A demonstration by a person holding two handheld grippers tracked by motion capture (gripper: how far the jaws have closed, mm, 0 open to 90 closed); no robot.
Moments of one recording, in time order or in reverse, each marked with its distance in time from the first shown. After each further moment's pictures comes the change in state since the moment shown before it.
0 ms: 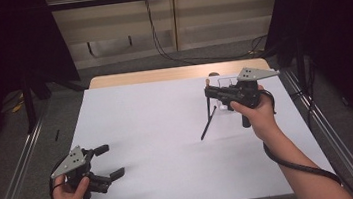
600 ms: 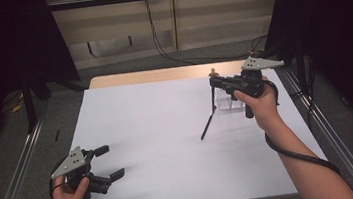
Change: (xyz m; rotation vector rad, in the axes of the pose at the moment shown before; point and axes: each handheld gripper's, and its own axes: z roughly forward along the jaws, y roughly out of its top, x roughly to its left) left arm 0.000 -0.001 0.000 0.003 -0.007 -0.003; right arm -0.025 0.011 -0.001 -0.006 -0.060 0.012
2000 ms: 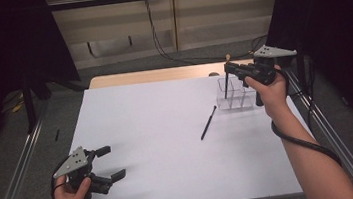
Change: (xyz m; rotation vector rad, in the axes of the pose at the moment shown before) left arm 0.000 -0.002 0.004 0.014 -0.008 -0.001; right arm -0.045 0.008 -0.013 -0.013 -0.151 0.015
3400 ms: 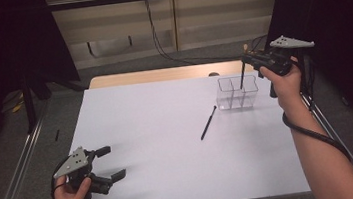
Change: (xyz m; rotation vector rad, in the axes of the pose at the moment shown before) left arm 0.000 0.000 0.000 0.005 0.002 0.002; right arm -0.039 0.011 -0.021 -0.007 -0.137 0.006
